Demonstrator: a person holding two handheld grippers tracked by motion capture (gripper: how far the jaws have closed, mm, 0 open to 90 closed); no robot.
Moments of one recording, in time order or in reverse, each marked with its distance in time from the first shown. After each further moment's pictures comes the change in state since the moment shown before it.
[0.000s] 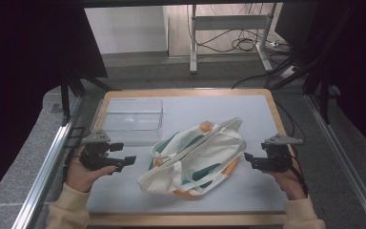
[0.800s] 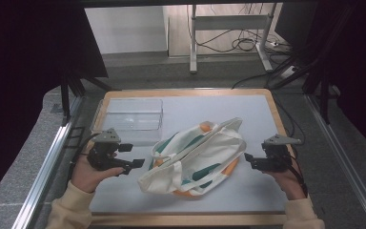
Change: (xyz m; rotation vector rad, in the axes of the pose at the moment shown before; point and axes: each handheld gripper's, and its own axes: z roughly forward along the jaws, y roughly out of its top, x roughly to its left) left arm -0.024 0.019 0.005 0.051 -0.055 0.070; right arm 0.000 -0.001 0.002 0.018 -0.023 -0.011
